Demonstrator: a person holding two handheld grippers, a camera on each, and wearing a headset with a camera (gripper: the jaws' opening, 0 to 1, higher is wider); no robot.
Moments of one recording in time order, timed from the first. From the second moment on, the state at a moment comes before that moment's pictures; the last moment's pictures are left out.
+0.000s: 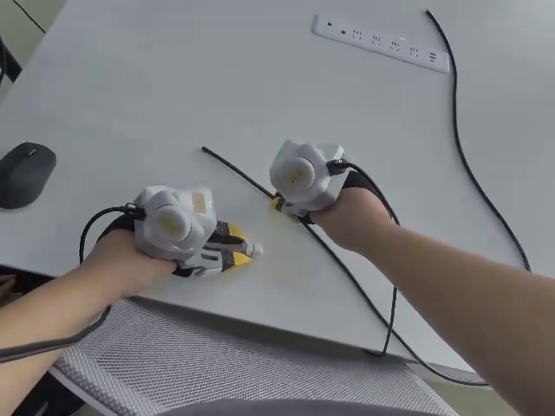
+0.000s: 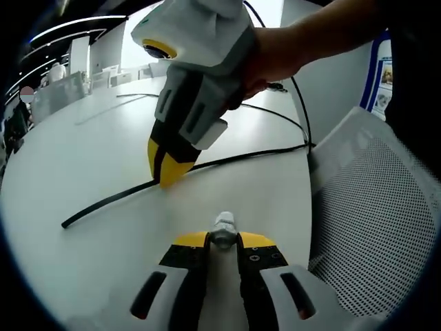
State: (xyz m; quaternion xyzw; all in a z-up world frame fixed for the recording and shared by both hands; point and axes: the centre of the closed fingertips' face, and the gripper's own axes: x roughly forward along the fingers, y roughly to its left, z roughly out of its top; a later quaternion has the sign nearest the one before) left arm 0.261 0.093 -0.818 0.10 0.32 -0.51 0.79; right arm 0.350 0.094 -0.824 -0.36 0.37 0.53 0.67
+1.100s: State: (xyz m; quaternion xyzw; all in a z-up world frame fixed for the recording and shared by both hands) left arm 0.267 0.101 -0.761 0.05 0.31 -0.47 0.83; right arm 0.351 0.078 -0.747 -0.21 0.33 0.51 0.76
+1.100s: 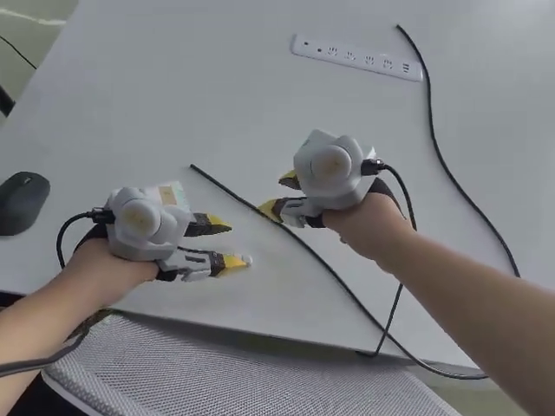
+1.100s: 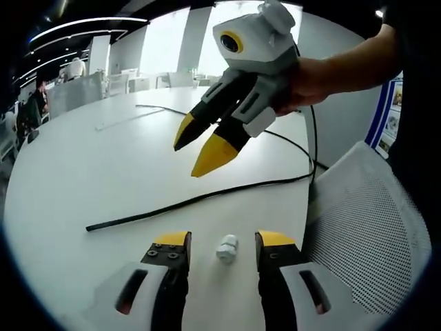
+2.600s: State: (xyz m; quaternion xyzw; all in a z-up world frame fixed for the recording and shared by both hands) left arm 0.242 0.141 -0.696 -0.03 0.28 -0.41 0.87; right arm 0.260 -0.055 -0.677 -0.02 0.27 0.46 0.85
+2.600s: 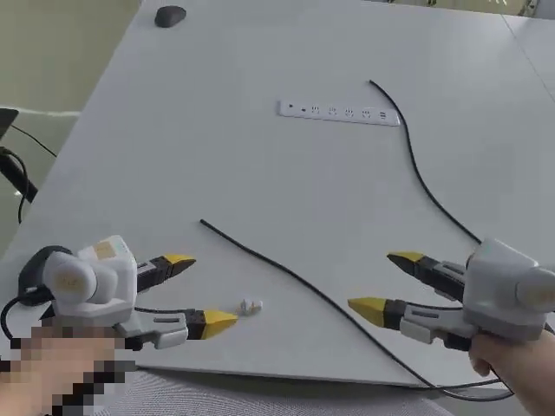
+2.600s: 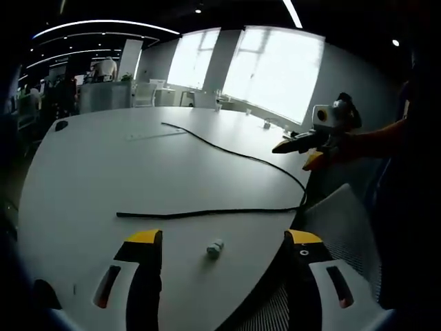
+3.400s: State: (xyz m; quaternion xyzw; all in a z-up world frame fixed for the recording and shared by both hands) left arm 0.233 0.156 -0.711 0.02 0.31 -0.40 0.86; right arm 0.236 -0.079 -0.707 -0.05 0.31 0.47 0.83
